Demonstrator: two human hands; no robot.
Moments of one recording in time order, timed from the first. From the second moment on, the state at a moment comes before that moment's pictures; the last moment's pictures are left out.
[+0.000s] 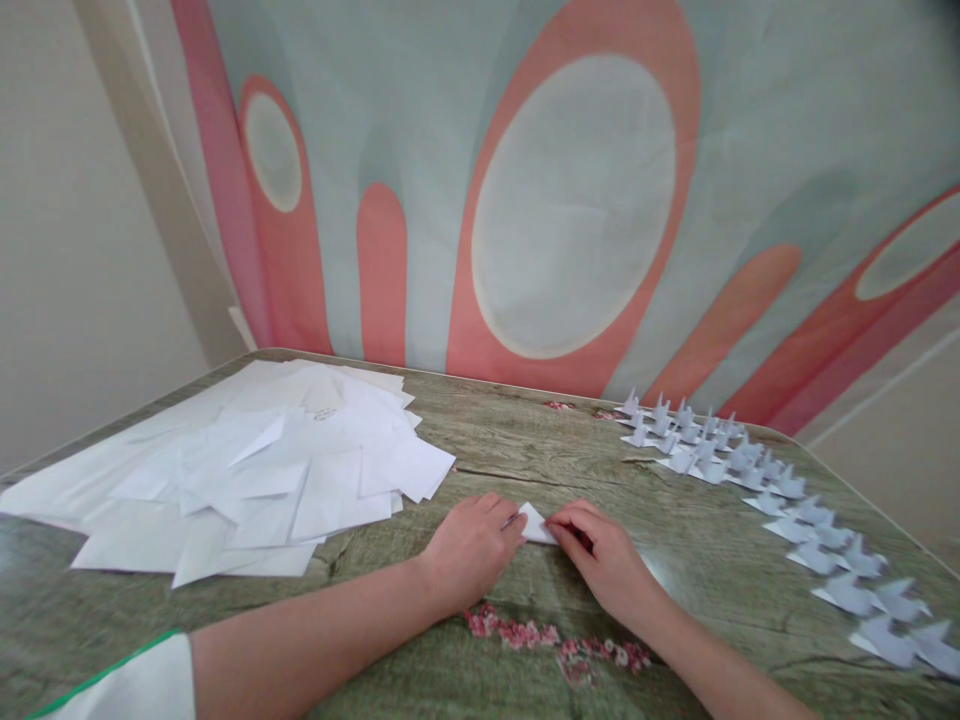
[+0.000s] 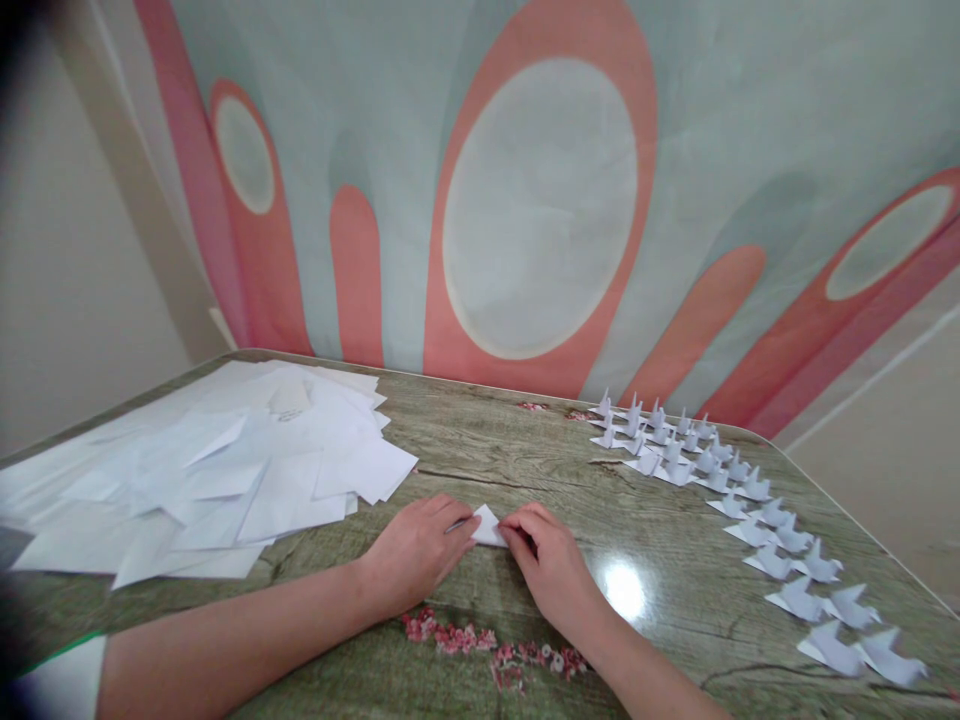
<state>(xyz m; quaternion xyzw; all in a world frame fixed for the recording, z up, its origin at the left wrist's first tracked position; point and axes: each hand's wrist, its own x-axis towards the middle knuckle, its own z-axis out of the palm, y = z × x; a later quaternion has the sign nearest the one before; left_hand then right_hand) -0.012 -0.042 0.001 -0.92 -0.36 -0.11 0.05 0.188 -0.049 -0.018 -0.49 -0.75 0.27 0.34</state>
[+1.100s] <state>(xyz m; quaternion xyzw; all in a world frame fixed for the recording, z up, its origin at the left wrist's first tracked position) -0.011 -0.043 0.004 -0.92 -0.38 -0.09 0.04 0.188 -0.052 -0.018 -0.49 -0.77 0.24 0.33</state>
